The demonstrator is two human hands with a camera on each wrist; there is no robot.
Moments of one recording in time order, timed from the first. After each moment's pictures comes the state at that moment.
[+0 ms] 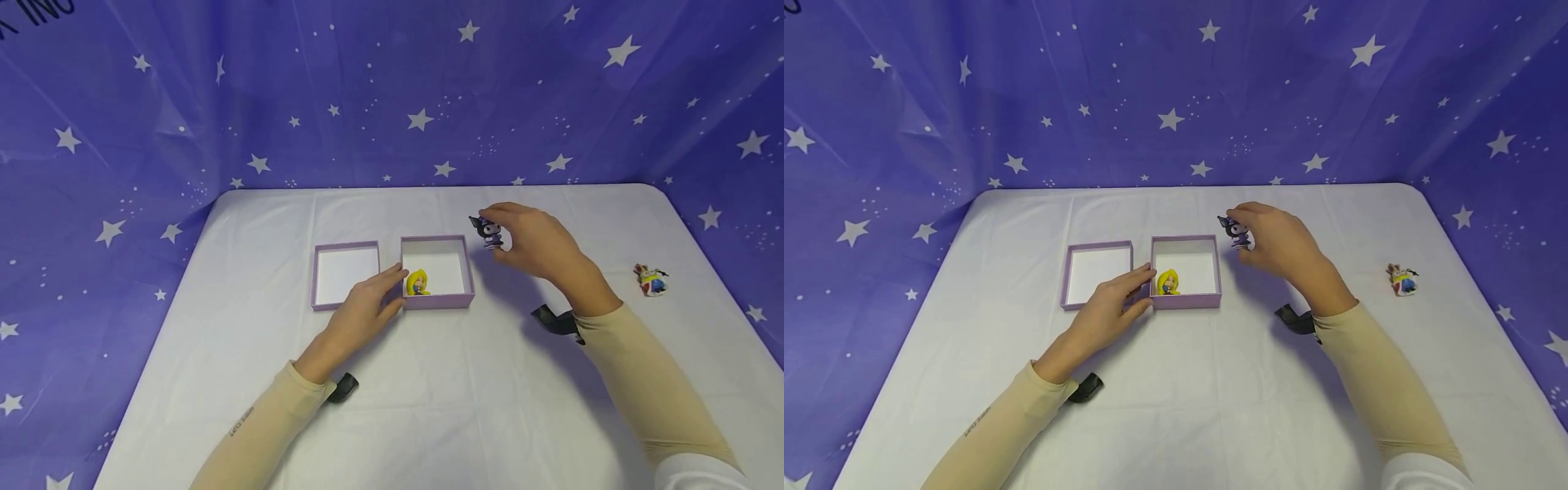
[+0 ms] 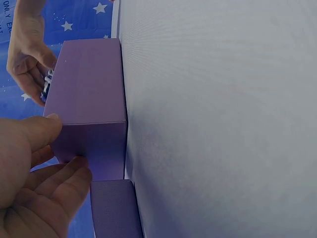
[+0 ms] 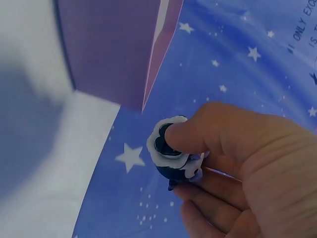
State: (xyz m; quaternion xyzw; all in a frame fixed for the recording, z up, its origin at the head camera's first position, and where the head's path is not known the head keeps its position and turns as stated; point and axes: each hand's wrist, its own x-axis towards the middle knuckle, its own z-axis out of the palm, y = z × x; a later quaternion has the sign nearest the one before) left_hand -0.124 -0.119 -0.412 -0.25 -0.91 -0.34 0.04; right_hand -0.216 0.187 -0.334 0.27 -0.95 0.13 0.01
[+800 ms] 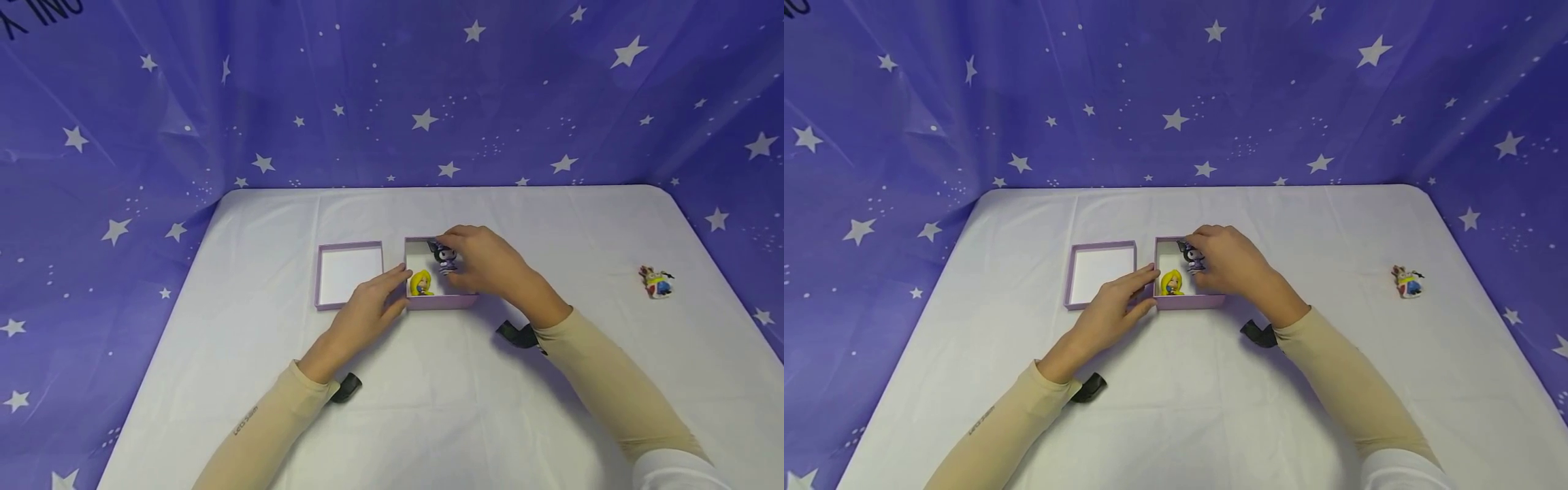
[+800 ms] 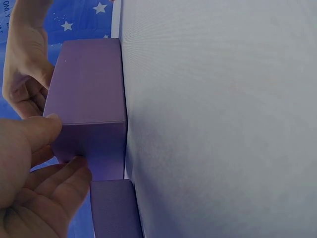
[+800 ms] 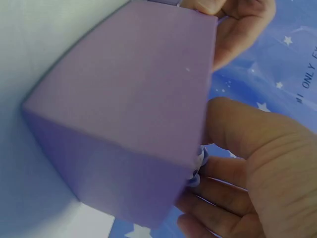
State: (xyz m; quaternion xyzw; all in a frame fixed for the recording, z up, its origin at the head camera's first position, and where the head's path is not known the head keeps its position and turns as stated) left_hand -0.125 -0.119 -0.413 -0.25 -0.91 -0.33 0.04; right_hand -0.206 0.121 -0.361 0.36 -0.92 0.15 0.00
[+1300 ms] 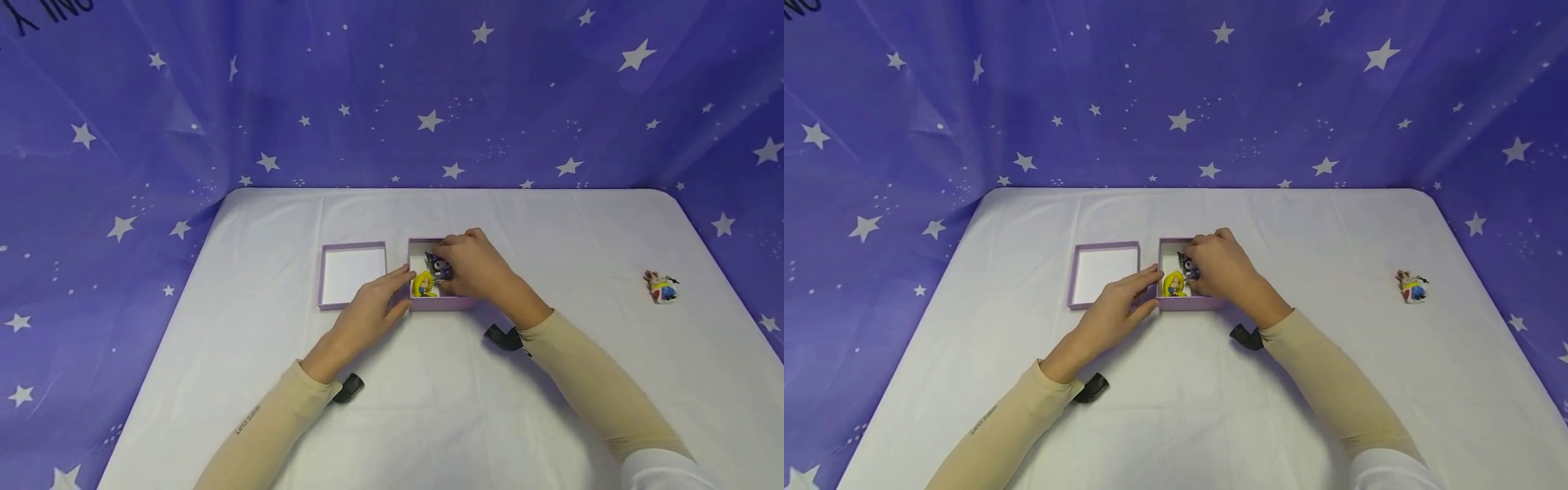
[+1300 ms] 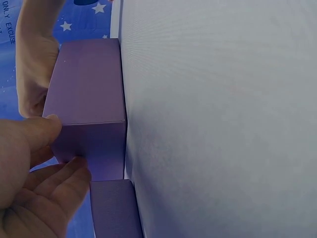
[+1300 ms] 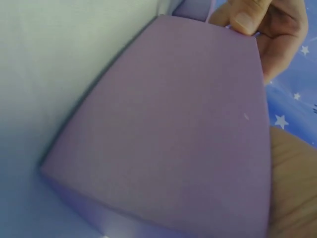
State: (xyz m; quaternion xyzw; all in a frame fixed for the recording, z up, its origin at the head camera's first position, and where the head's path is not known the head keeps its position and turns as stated) left_hand -0.124 -0.120 -0.412 -0.25 -0.91 -0.32 0.03; right_hand -0.209 0.098 -0.381 0.35 -0.94 0.05 -0.02
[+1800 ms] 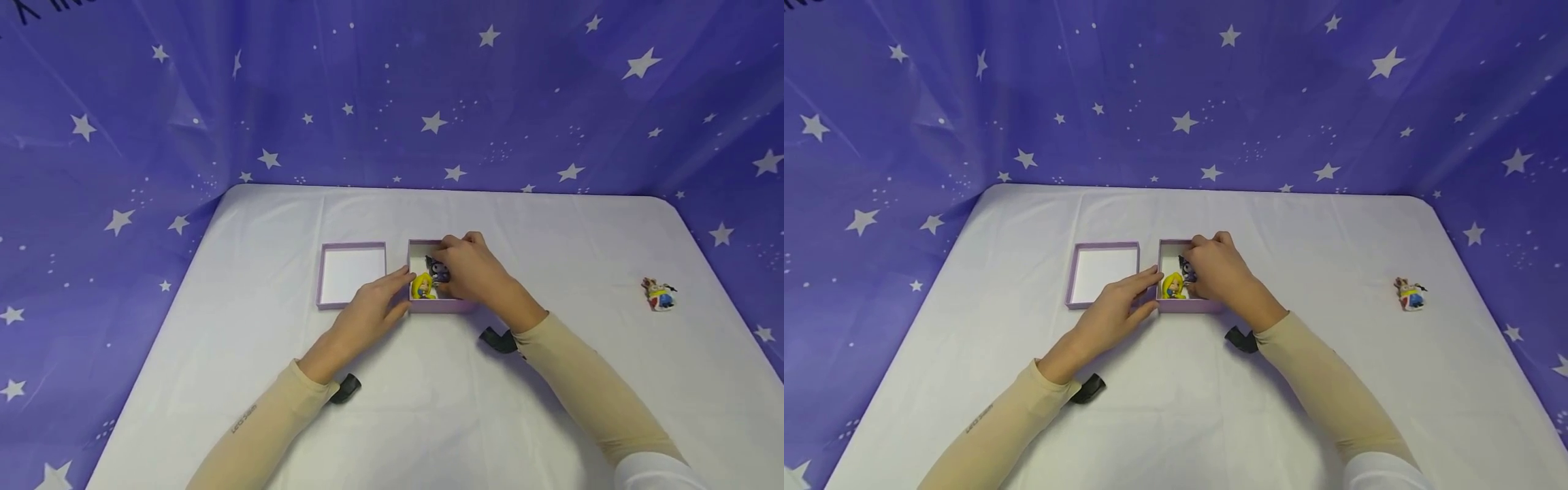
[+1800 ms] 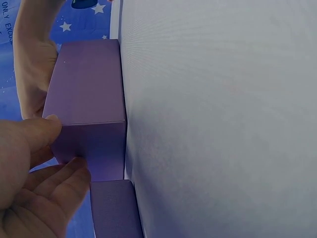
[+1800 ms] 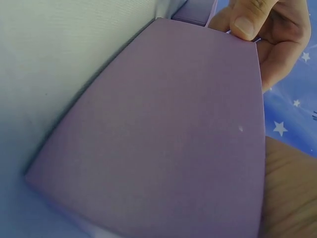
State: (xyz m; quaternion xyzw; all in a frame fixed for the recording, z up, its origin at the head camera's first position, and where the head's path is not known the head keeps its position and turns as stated) left_hand -0.123 -0.121 -0.408 -0.25 -0.91 -0.33 0.03; right_hand -0.208 0.090 -0.379 0.33 -0.94 0.03 -0.04
